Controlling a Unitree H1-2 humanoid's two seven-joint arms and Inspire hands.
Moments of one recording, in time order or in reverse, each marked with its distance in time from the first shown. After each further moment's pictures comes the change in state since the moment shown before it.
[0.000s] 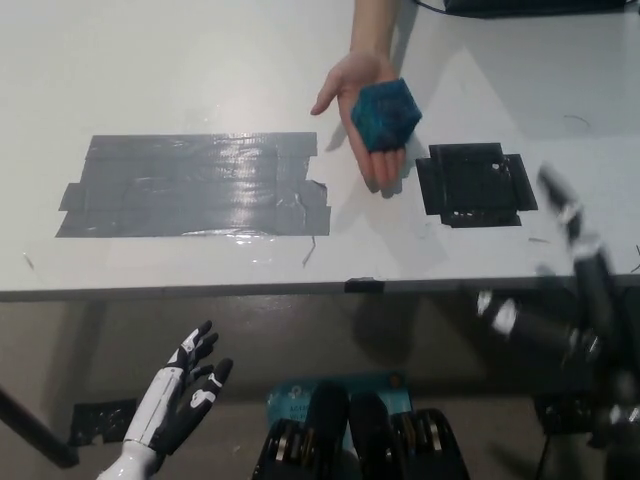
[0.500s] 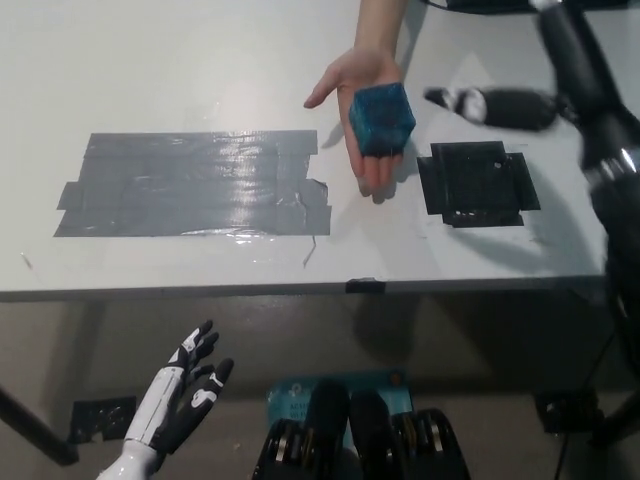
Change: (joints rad) left_arm -0.011 0.001 0.000 0.001 0.002 0.000 -0.001; right_arm -0.600 -0.125 0.114 0.376 -0.051 0.288 0.165
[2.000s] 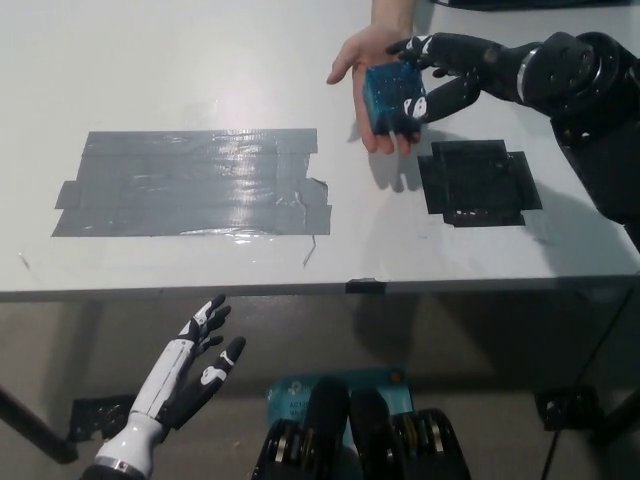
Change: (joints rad) left_arm -0.059 0.012 -0.004 -0.025 0.024 0.005 -0.047; right_arm -0.329 -0.073 0.237 0.604 0.045 0.110 0.507
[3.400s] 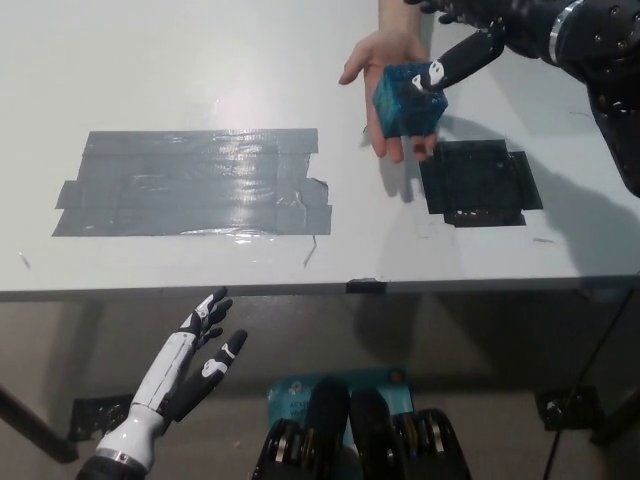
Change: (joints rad) left_arm -0.017 0.003 -0.002 -0.003 0.001 0.015 -0.003; right_arm -0.005 -0.017 -0.115 -0.083 -0.001 -0.017 -0.020
